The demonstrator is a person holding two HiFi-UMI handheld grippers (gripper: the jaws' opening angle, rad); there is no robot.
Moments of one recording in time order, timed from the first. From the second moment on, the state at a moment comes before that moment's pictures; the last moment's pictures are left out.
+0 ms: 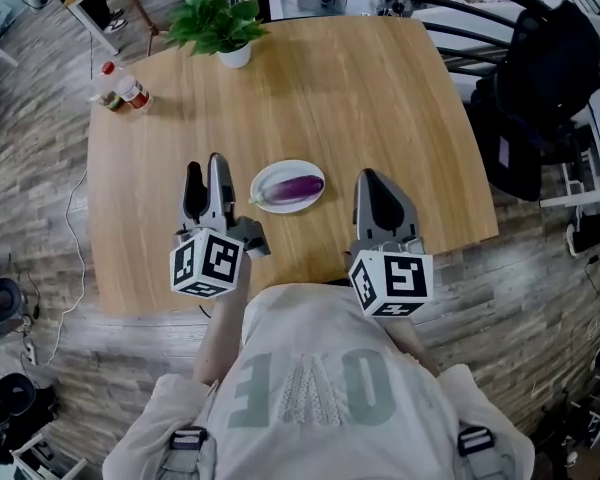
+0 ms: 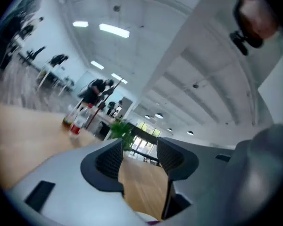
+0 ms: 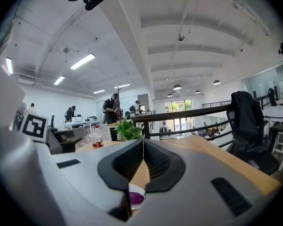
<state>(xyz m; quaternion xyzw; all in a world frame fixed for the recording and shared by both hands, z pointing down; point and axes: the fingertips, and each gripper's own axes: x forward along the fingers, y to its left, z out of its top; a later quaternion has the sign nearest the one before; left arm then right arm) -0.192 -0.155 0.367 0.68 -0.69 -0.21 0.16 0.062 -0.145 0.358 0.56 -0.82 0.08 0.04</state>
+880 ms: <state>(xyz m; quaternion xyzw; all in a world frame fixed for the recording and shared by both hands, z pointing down) -0.108 -0.138 0.295 0.78 -0.61 0.02 -0.14 0.022 -0.138 0.355 0.52 -0.85 0.04 0.07</state>
